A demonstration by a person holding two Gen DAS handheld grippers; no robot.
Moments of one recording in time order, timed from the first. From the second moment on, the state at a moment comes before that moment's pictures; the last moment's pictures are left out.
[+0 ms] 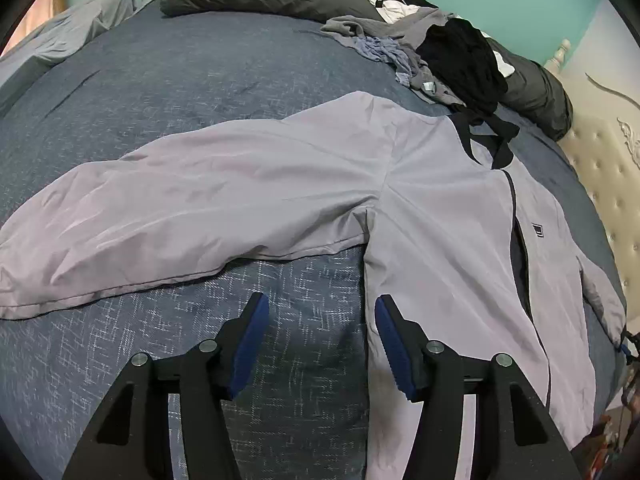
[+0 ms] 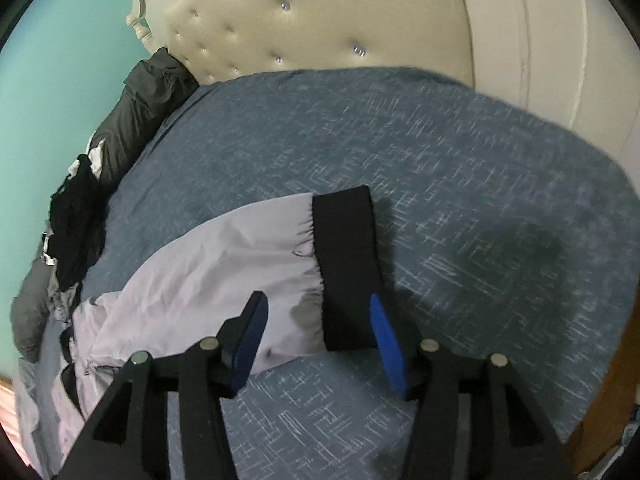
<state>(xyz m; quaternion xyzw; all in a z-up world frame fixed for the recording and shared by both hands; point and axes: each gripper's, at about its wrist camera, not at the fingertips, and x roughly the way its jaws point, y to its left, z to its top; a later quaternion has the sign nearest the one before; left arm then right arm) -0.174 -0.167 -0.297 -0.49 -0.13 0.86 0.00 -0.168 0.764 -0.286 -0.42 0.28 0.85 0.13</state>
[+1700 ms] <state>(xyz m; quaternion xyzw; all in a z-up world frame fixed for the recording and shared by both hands) -0.175 -0.169 -0.289 -0.49 -0.14 0.86 0.01 -0.158 0.763 -0.272 -0.36 0.26 0.89 0.12</state>
